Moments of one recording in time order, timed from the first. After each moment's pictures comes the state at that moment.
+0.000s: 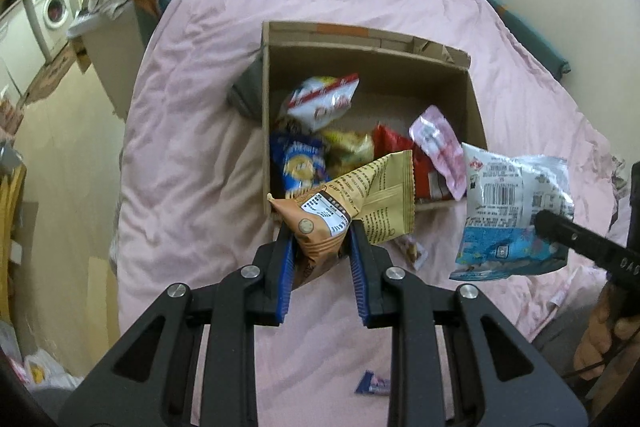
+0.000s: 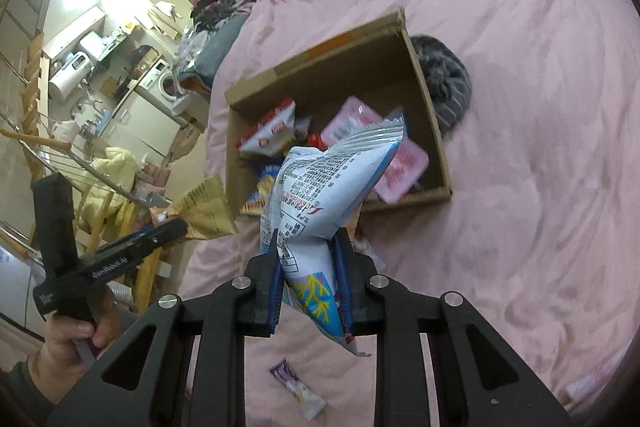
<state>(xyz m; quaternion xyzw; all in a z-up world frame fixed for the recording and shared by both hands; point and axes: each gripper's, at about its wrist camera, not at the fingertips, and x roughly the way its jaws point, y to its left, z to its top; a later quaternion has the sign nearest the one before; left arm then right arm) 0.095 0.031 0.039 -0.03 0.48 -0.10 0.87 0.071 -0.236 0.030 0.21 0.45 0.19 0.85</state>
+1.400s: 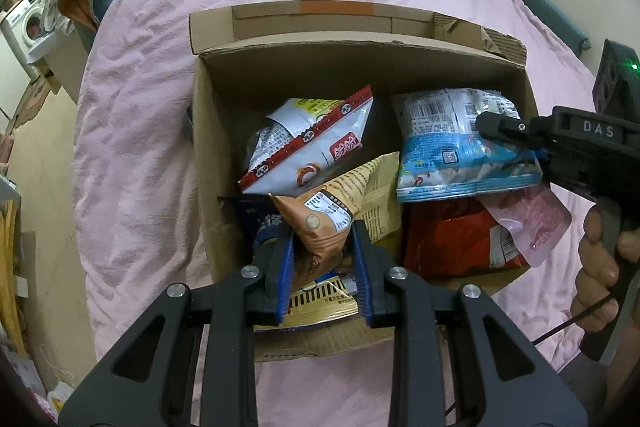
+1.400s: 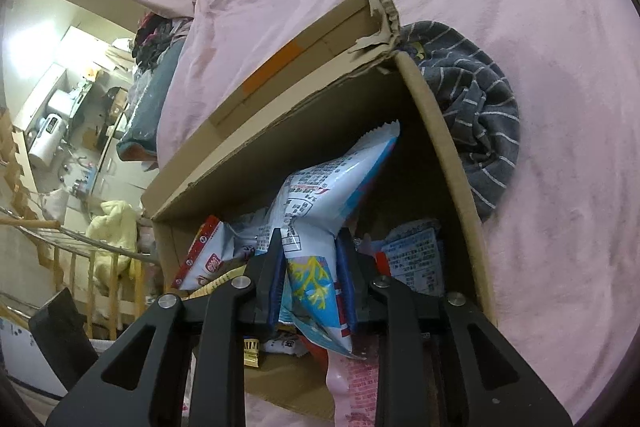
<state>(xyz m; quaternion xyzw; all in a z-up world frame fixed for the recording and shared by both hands) 0.207 -0.007 -0.021 0.01 0.52 -0.11 0.85 0.245 -0.241 -0.040 0.32 0.49 0.15 0.80</state>
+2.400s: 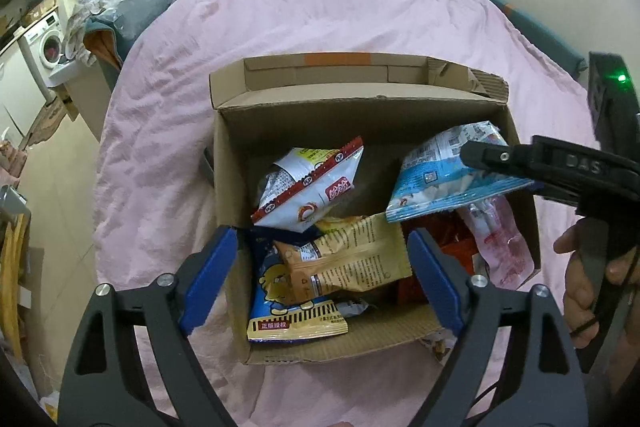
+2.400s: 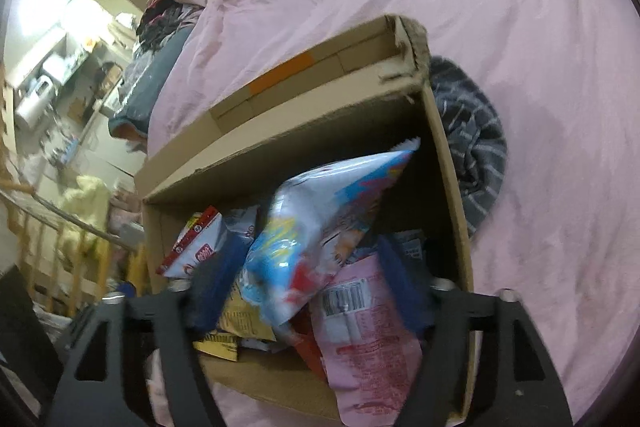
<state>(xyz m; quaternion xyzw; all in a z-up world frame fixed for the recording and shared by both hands) 0.190 -0.008 0.007 0.01 0.44 -0.09 0.89 0.234 -0.229 -0.016 0.22 0.47 0.14 0.84</state>
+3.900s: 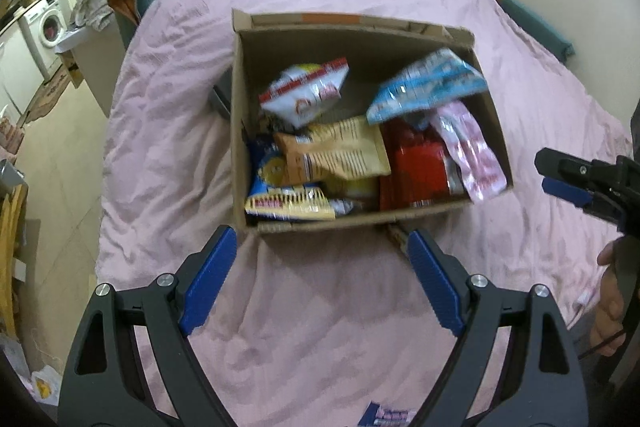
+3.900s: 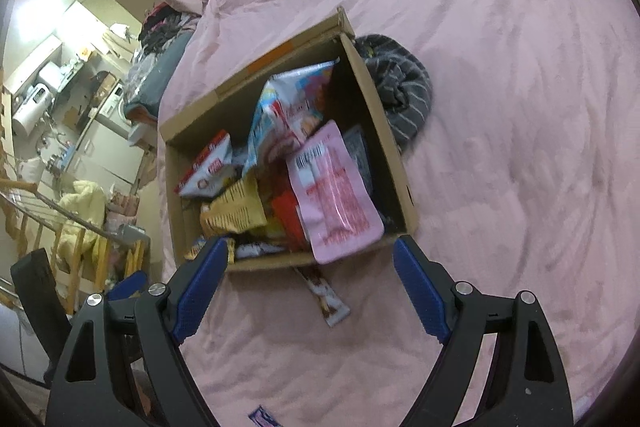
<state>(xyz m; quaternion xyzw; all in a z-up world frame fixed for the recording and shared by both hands) 0.103 0.002 -0.002 0.00 0.48 -0.10 0.87 0.103 -0.259 0.004 0.23 0.47 0.11 0.85</state>
